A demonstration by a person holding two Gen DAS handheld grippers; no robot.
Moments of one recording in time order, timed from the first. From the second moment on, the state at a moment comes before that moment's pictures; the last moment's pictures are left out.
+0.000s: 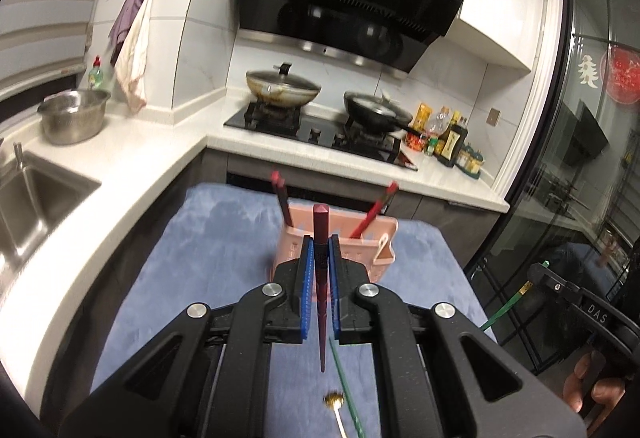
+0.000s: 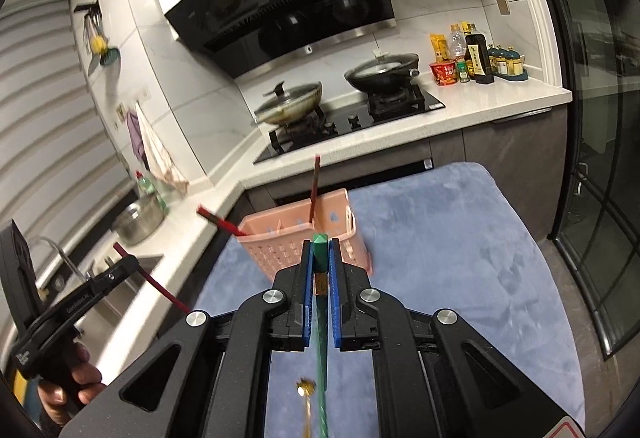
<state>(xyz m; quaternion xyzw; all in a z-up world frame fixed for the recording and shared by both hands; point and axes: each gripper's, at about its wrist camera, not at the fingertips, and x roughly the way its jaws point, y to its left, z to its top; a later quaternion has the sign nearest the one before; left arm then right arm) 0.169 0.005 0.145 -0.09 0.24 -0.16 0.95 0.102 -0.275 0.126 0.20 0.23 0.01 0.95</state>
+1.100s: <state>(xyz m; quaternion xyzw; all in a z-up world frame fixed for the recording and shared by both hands) 0.303 -0.019 0.191 -0.08 0.16 -0.14 0.97 0.282 -0.282 0.158 0.23 0.18 0.02 0.96</state>
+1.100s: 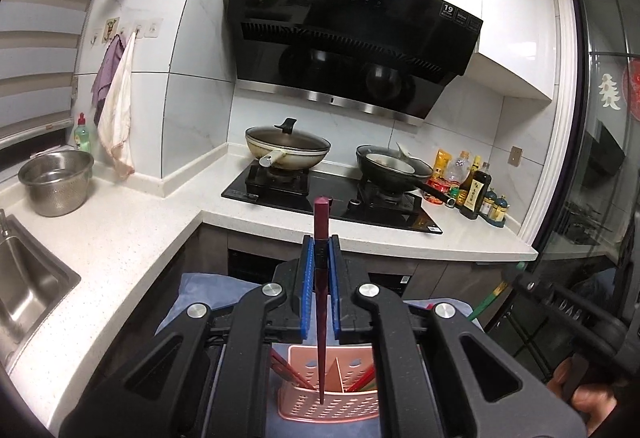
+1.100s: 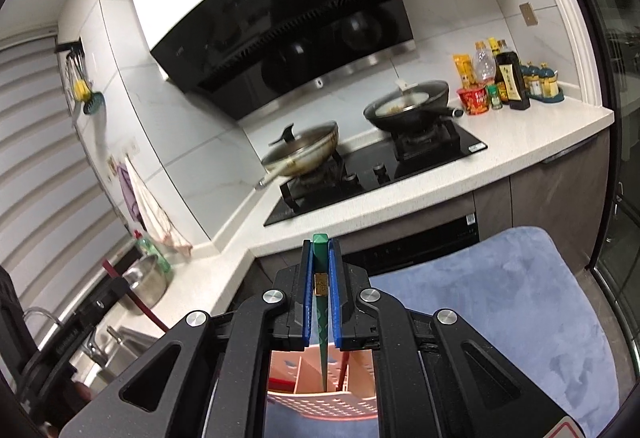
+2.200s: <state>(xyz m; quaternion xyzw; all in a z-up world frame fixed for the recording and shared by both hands) 0.324 -0.016 0.170 -0.10 0.18 -0.12 0.97 0.291 -0.279 0.130 0.22 0.21 0.01 0.95</state>
